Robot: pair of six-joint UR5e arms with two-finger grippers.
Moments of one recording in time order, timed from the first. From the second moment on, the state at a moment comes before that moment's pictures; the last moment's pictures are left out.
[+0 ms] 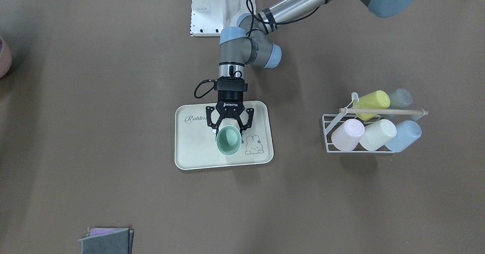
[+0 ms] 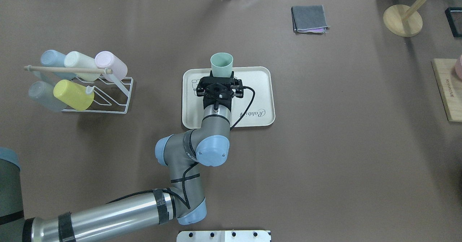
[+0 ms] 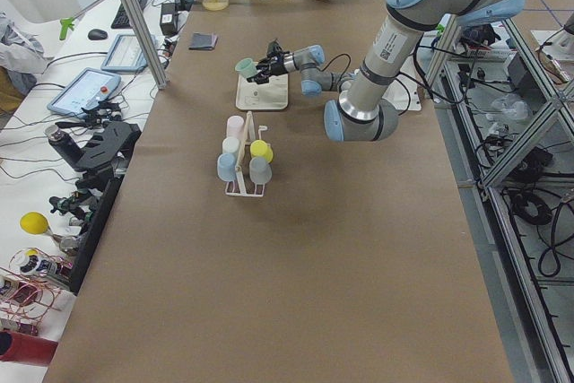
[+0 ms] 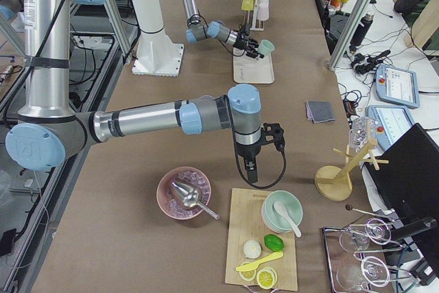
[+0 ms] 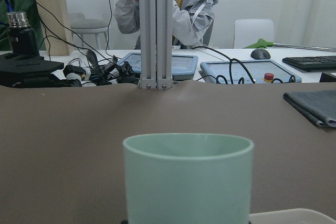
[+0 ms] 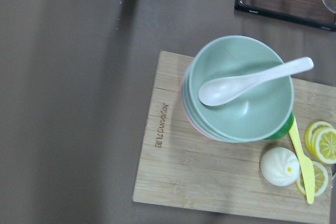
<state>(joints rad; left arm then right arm) -0.32 -2.44 -1.08 -2.39 -0.67 -1.15 1.56 -1.67 1.85 -1.55 2.19 0.03</state>
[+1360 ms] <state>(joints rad) -0.30 -2.49 -0.96 -2.38 -0.62 -1.24 1.63 -1.71 1.78 -1.54 2.28 0.13</state>
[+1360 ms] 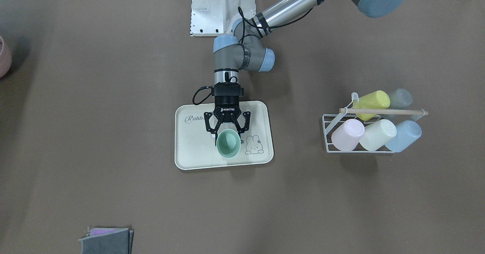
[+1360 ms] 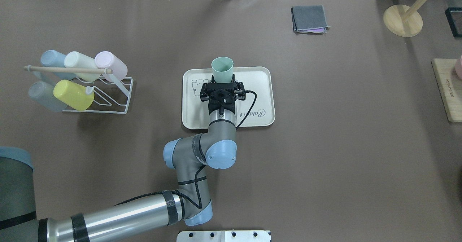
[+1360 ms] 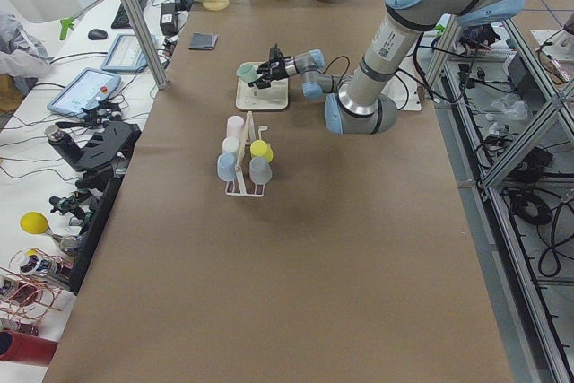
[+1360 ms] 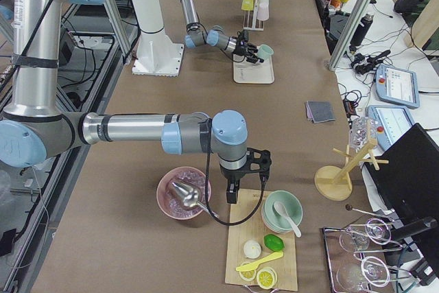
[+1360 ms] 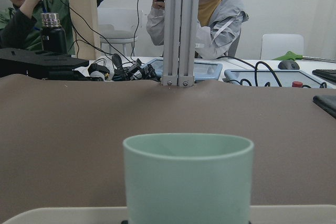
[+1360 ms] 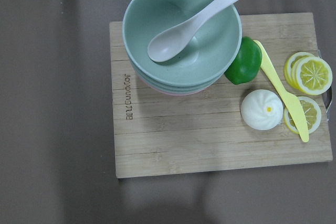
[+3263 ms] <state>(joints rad) -0.25 -2.43 -1.06 -2.37 -0.59 -1.24 1.55 -1.63 1.72 -1.49 2.33 0.13</state>
